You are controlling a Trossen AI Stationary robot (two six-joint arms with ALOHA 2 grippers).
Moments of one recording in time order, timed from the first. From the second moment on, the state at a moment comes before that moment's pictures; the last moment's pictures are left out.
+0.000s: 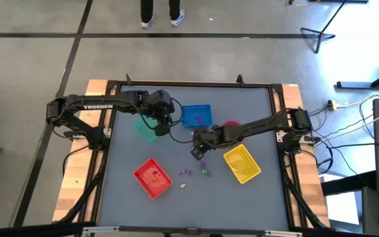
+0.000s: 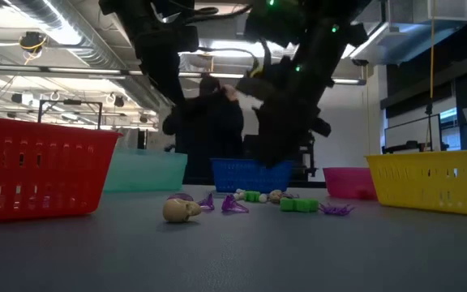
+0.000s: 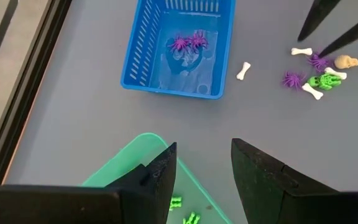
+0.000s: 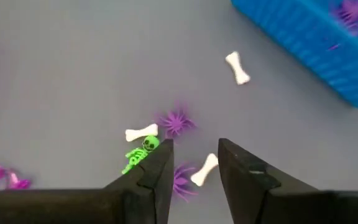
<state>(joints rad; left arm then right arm) 0.26 1.42 1.12 -0.69 -0.09 0.03 0.08 1.87 1.23 -0.48 0.23 0.73</state>
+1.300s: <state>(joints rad) 0.26 1.42 1.12 -0.69 -0.09 0.03 0.05 1.94 1.20 -0.52 0.14 0.78</state>
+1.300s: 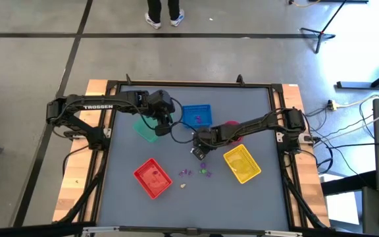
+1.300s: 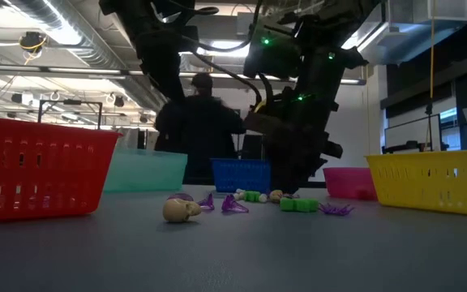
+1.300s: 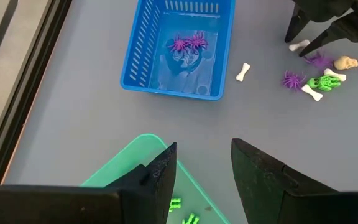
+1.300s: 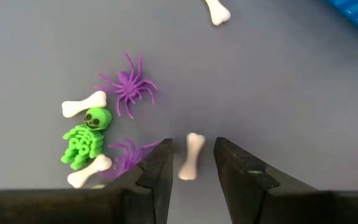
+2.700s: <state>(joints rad) 0.26 1.42 1.12 -0.69 -0.09 0.03 0.05 1.93 1.20 -0.52 0.14 0.77</state>
